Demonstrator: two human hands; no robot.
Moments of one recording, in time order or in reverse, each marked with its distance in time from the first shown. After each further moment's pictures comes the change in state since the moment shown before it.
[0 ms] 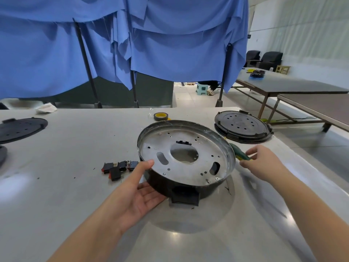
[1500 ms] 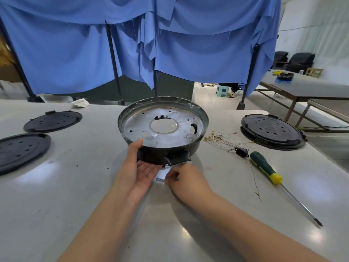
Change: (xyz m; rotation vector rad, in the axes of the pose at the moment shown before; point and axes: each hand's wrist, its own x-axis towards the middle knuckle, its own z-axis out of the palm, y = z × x) left_hand 0.004 0.041 -0.031 -0.321 0.119 0.351; right_hand -0.104 -0.126 0.150 -0.012 -0.265 -0.638
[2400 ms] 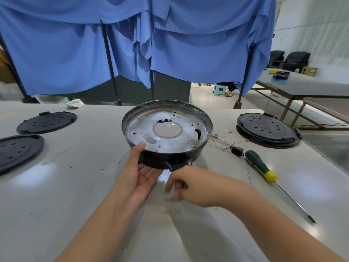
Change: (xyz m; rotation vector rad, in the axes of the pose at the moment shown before) left_hand 0.000 -0.013 -0.001 0.094 -0.078 -0.020; right_hand -0.021 -0.011 -0.066 -0.123 -0.489 -0.187
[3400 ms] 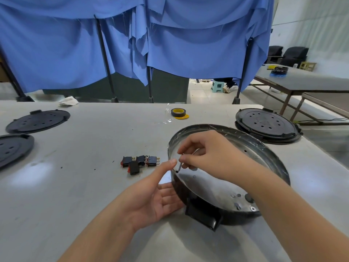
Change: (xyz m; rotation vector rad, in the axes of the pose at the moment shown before) left_hand -0.020 -0.022 0.014 0.310 -0.184 -0.520; right_hand -0.008 0.017 -0.035 0.346 0.424 -0.056
